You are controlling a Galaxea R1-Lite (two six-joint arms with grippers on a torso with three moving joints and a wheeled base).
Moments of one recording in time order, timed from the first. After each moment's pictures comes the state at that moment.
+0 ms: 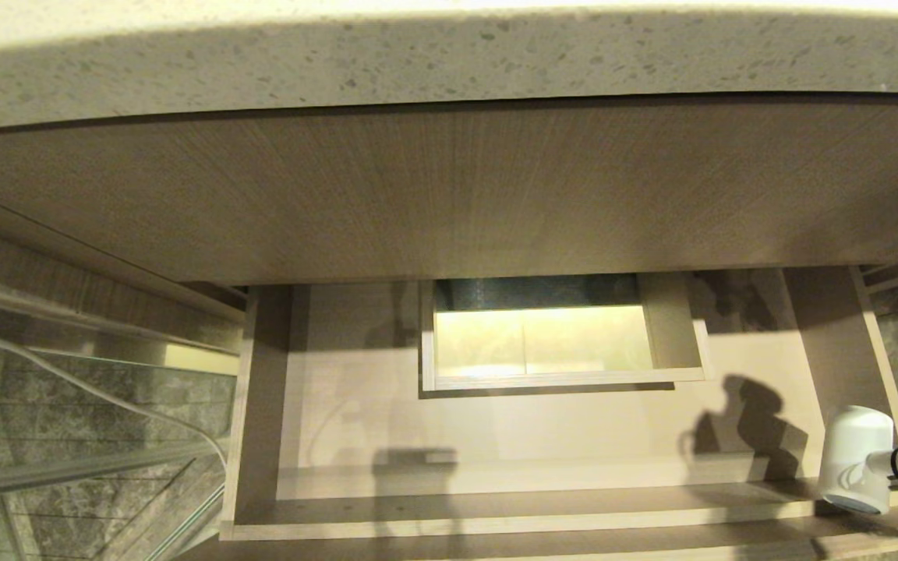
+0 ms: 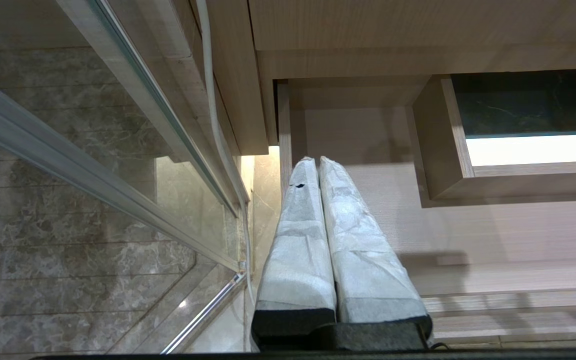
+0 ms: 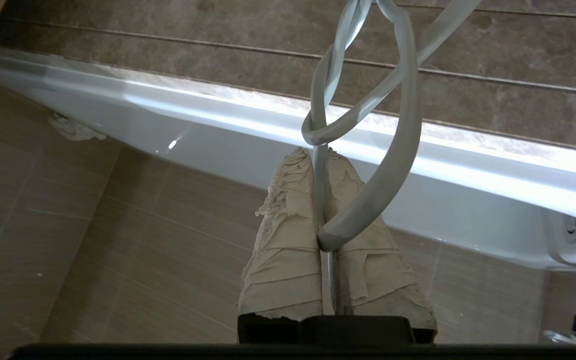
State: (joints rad) left arm 0.00 0.00 0.00 -0.23 0.00 -0.01; right arm -0.54 1.21 -1.30 1.13 -0.39 -1.83
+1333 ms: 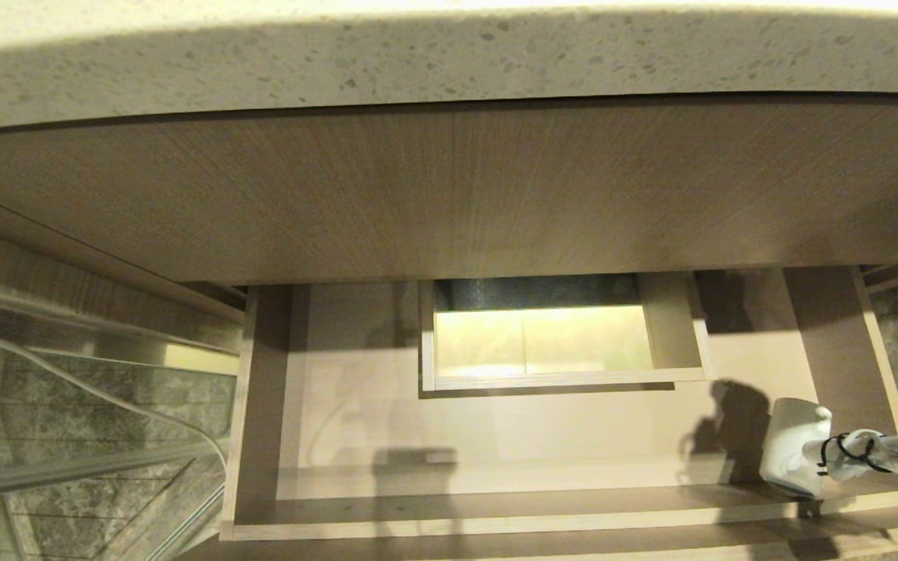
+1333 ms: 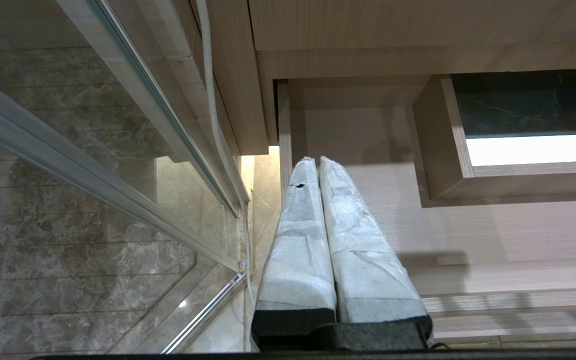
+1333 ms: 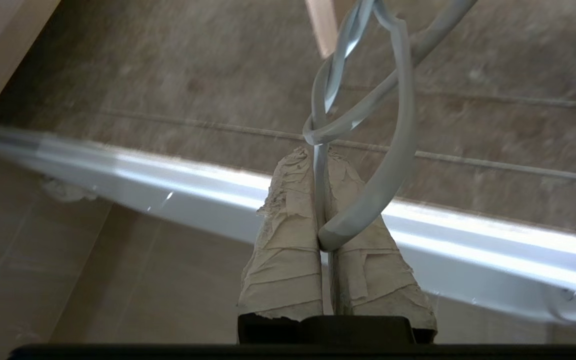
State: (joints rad) left arm 0.00 0.00 0.00 -0.23 0.00 -0.01; right arm -0.40 1.23 -1.09 0.92 -0.32 -1.69
